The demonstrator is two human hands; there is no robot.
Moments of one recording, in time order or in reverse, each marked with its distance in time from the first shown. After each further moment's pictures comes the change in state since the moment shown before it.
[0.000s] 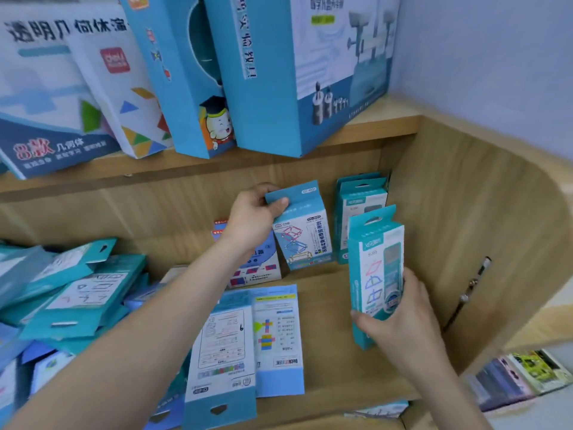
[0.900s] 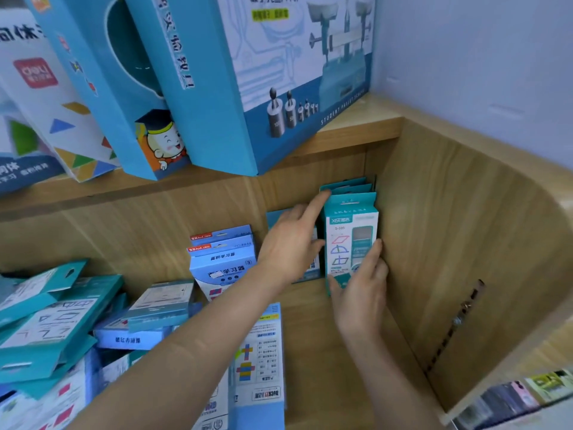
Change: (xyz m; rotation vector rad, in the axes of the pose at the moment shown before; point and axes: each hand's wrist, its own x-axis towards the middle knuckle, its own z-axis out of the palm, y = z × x) left_hand 0.016 -0.031 0.076 0.959 -0.131 0.487; right_hand 0.069 -0.007 0.067 -0.074 0.235 0.050
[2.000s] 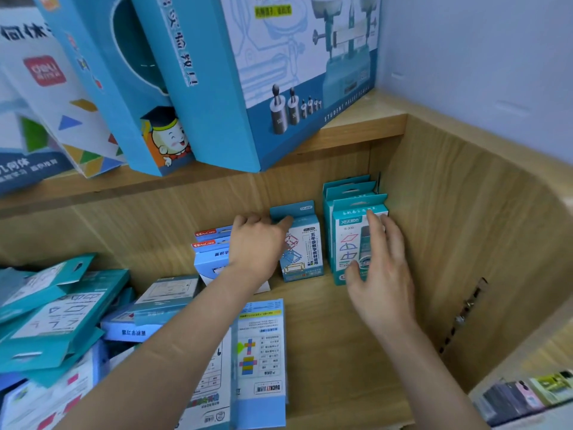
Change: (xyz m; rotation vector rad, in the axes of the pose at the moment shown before) left_hand -0.016 -0.044 -0.011 0.693 -0.014 -0.052; right_hand 0.011 -0.013 -0.056 0.024 -0.038 -0.320
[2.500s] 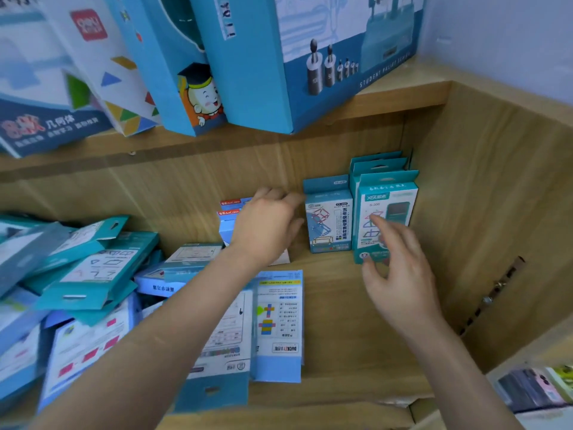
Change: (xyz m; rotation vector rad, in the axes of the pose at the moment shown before) left_hand -0.030 -0.012 -0.038 -0.356 -0.043 -0.060; right_hand -0.023 0.001 -0.008 0.157 -0.162 -0.066
